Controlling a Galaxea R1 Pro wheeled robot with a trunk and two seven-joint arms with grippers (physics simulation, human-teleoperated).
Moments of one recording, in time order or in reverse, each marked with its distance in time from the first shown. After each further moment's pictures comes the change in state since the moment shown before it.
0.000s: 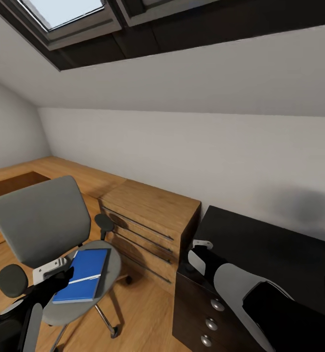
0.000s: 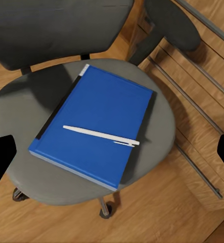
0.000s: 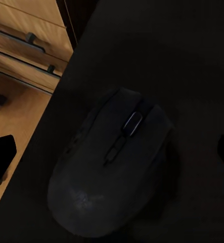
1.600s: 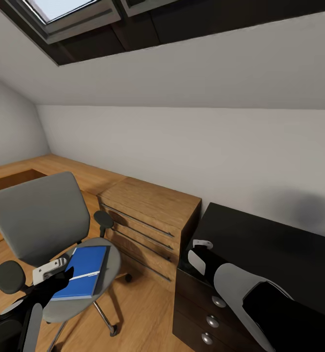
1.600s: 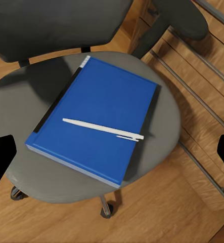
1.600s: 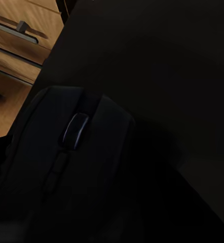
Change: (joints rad) left arm 0.000 0.000 0.000 0.000 0.000 0.000 0.001; right arm -0.001 0.000 0.000 -0.001 0.008 0.002 0.000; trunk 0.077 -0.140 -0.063
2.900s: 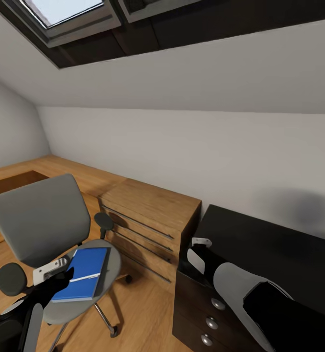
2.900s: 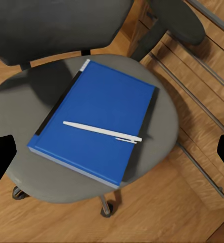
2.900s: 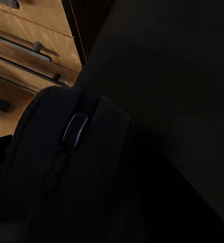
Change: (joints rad) left arm 0.000 0.000 0.000 0.006 -0.001 -0.002 0.001; right arm 0.000 0.000 0.002 -0.024 -0.001 -0.012 0.002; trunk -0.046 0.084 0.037
